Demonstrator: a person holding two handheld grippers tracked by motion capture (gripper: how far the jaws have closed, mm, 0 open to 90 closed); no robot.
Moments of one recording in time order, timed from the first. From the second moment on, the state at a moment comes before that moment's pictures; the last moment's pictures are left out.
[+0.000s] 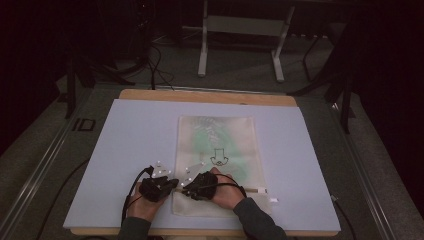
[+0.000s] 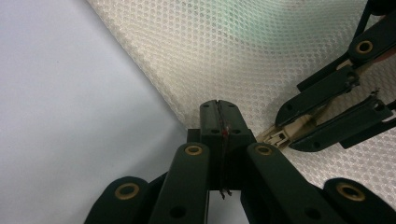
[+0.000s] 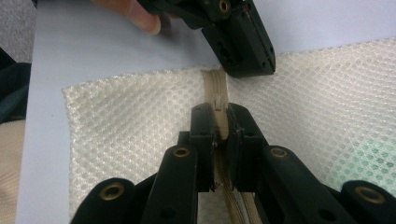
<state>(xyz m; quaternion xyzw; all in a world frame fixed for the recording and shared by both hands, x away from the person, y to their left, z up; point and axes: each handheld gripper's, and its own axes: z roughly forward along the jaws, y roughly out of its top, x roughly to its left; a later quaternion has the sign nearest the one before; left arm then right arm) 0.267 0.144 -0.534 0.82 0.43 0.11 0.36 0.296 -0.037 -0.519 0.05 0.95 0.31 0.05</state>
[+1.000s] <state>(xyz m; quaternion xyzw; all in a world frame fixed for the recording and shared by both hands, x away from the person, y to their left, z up) 0.267 0.144 -0.534 0.82 0.43 0.11 0.36 0.292 -0.052 -0.513 0.04 0.96 0.28 0.05</state>
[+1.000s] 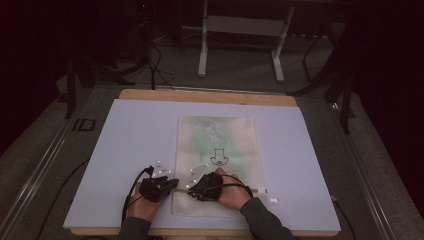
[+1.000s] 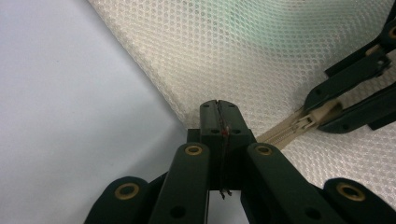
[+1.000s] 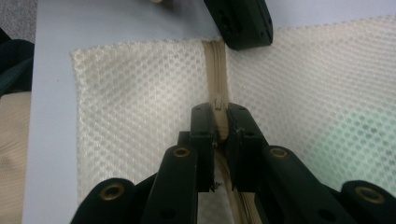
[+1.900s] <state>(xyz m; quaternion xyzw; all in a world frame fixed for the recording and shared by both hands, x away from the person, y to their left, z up) 0.266 0.144 -0.533 0.82 0.43 0.11 0.36 0.293 -0.080 -0.507 0.05 0.96 0.27 0.05</state>
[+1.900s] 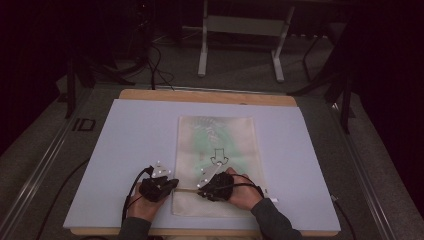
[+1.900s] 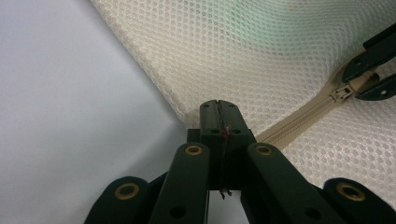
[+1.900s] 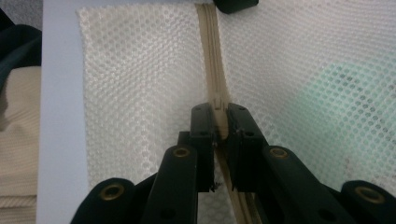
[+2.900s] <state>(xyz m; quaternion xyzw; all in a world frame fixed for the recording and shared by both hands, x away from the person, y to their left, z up) 0.266 0.143 -0.533 0.82 0.43 0.11 0.36 0.290 -0.107 -0.507 0.07 0.96 0.27 0.06</state>
